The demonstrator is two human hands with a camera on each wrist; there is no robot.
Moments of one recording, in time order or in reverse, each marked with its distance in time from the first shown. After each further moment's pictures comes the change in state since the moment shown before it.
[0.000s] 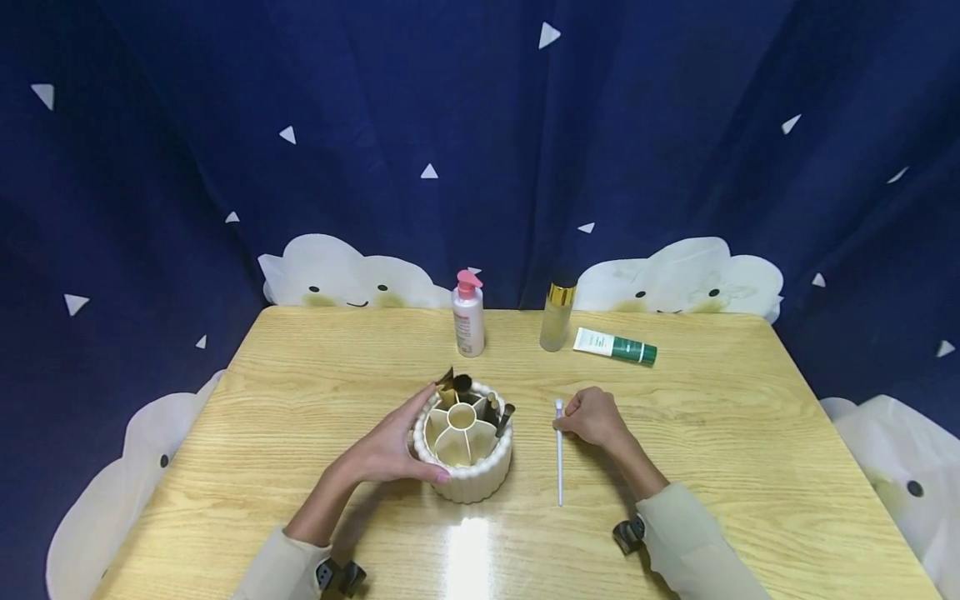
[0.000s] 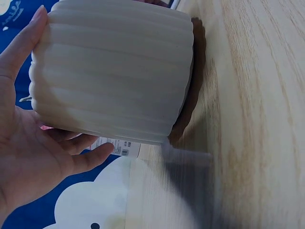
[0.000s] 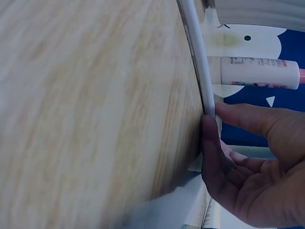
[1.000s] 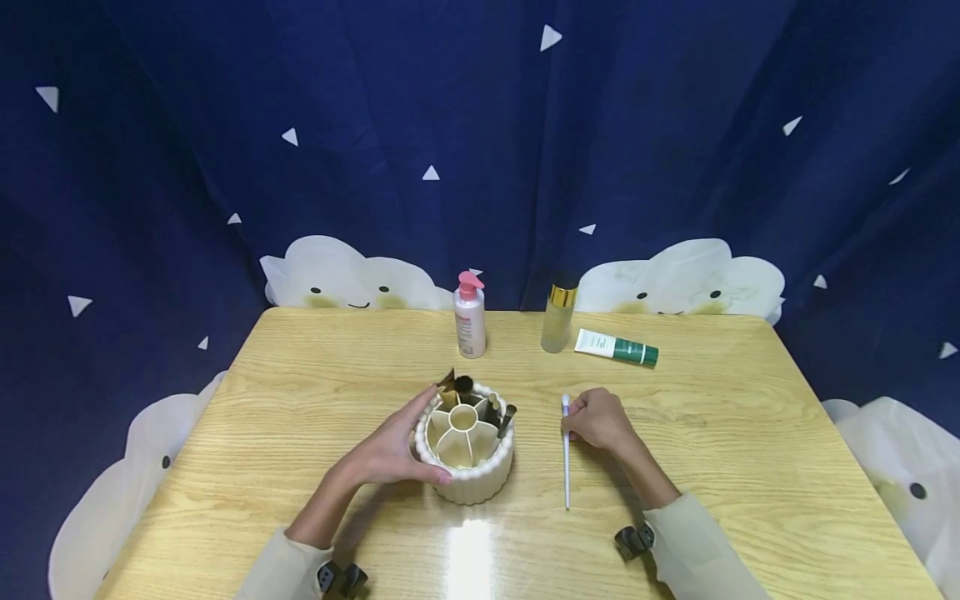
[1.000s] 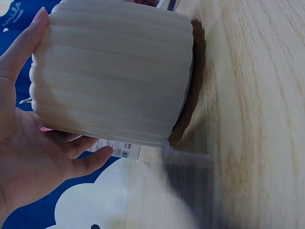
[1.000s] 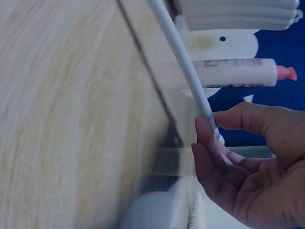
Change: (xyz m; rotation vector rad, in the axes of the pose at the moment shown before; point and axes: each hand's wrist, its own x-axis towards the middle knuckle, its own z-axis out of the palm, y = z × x) left_hand 0.001 -0.001 0.001 -0.019 0.008 0.029; right_hand -0.011 -0.013 -0.012 0.059 -0.023 0.064
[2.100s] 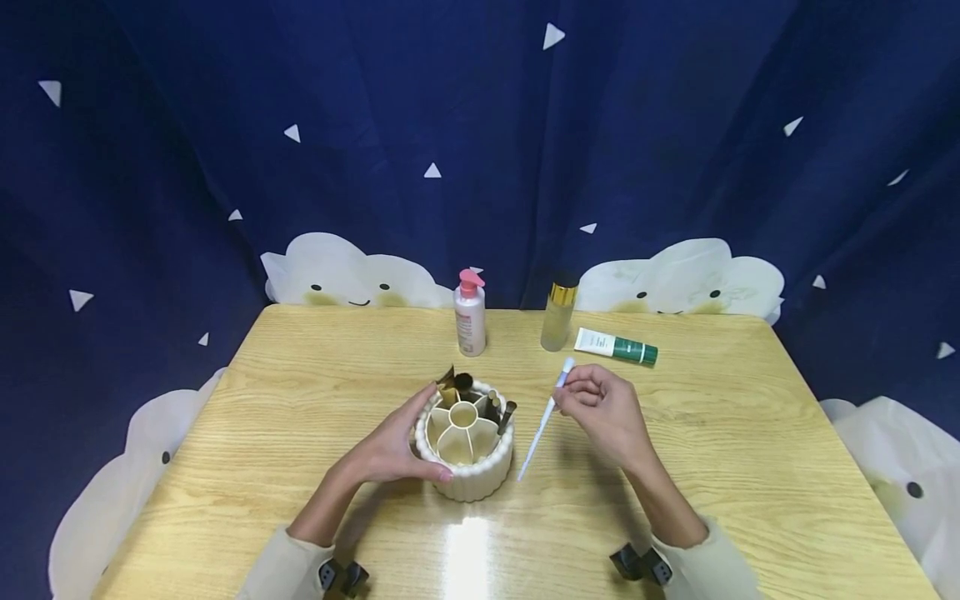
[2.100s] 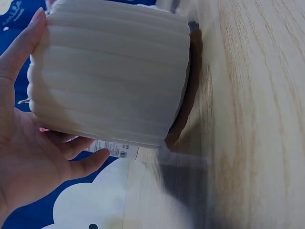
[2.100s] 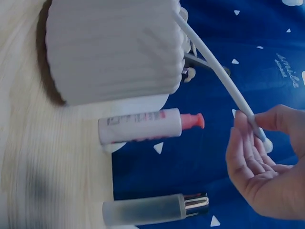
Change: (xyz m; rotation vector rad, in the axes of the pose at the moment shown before) left_hand -0.003 0.001 0.003 0.033 0.016 -0.053; right_hand -0.060 -0.061 -0.024 0.501 0.133 -0.254
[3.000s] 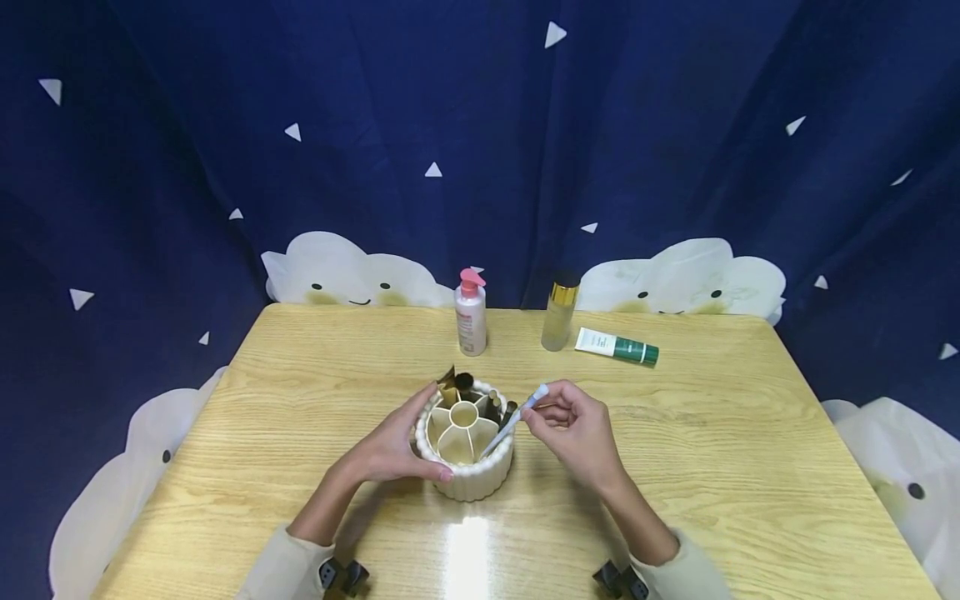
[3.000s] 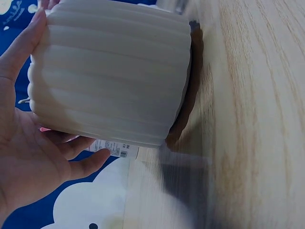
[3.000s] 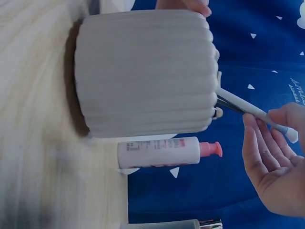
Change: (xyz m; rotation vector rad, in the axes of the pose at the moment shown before) left_hand 0.001 0.000 0.000 -0.002 -0.002 -0.008; right_hand -0.015 0.013 0.034 0.054 -0.019 -0.263
